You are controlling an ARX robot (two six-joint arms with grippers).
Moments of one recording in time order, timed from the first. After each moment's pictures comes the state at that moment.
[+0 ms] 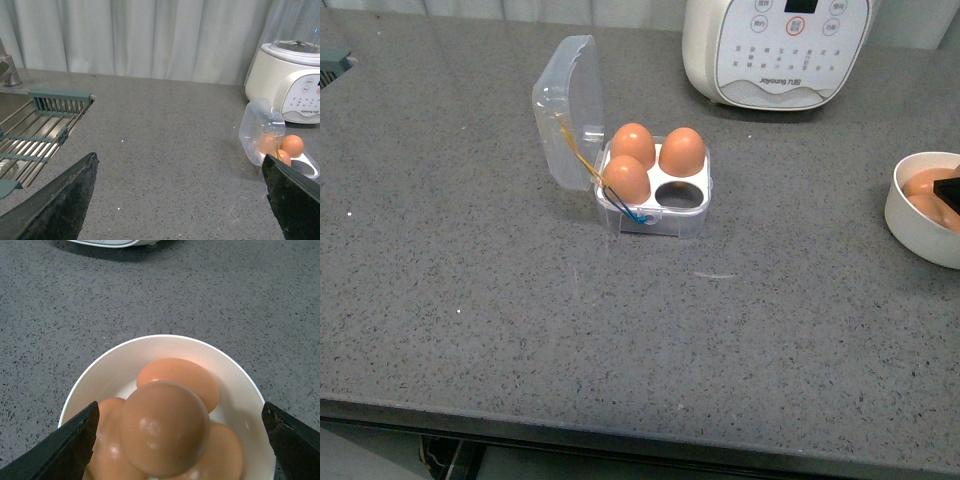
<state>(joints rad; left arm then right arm) 0.00 0.00 0.01 0.00 0.00 0.00 -0.15 1.82 0.64 0.60 -0.34 -0.25</state>
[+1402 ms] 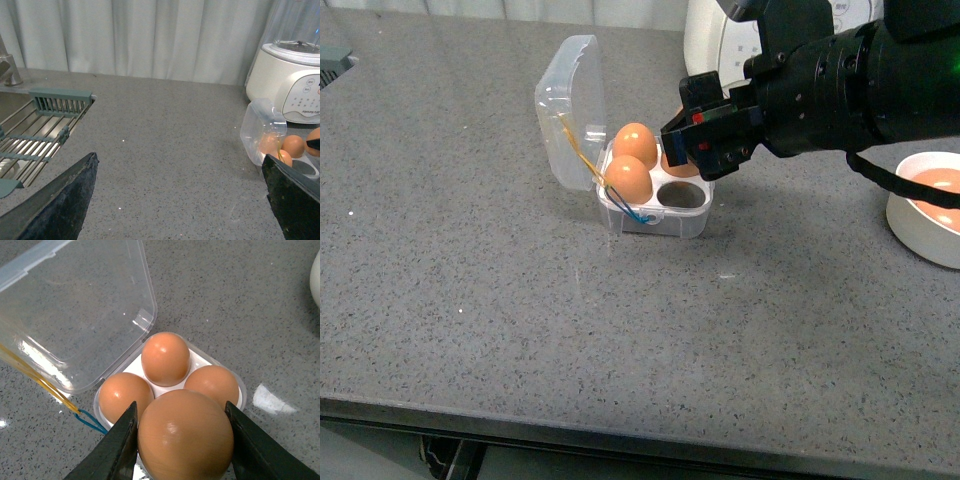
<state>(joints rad) 0.00 0.00 0.01 0.00 0.00 0.00 0.39 1.89 0.93 0.39 -0.30 -0.08</state>
